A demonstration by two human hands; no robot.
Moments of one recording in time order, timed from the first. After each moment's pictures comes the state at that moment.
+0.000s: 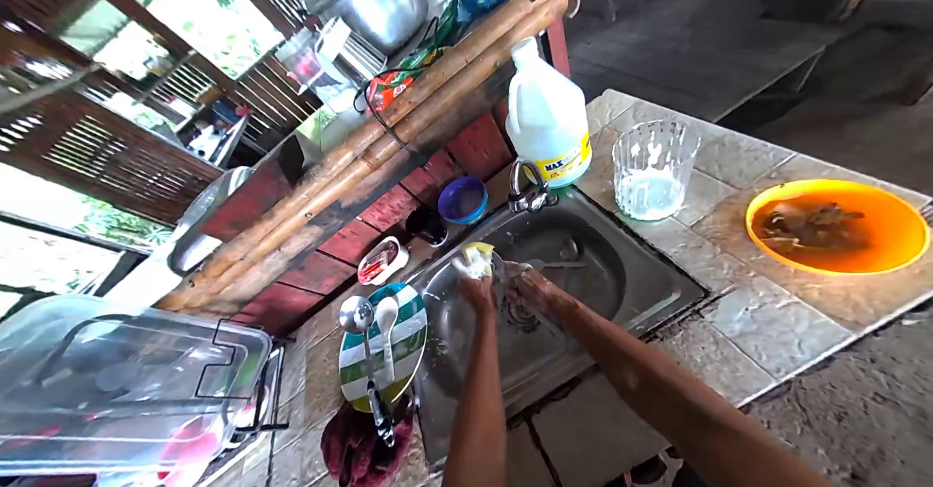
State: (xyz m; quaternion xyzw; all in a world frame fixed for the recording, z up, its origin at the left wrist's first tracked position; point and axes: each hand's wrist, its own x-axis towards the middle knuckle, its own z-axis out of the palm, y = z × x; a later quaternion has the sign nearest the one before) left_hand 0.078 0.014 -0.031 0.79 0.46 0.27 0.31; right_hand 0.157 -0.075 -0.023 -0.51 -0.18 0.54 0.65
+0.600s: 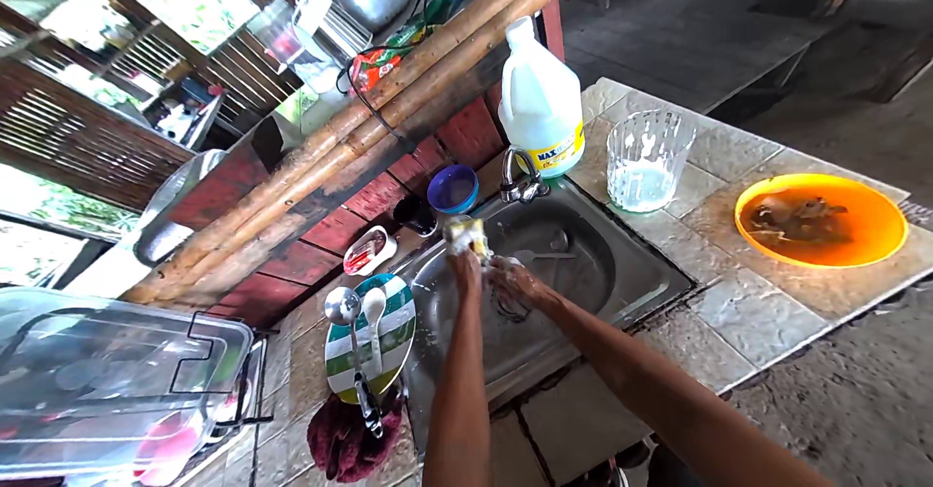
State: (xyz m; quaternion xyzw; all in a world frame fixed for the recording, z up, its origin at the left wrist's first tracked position) left_hand 0.098 0.028 -0.009 0.66 0.46 0.35 0.48; right_hand 0.143 -0.073 -0.019 -0.56 -0.29 0.49 0.61
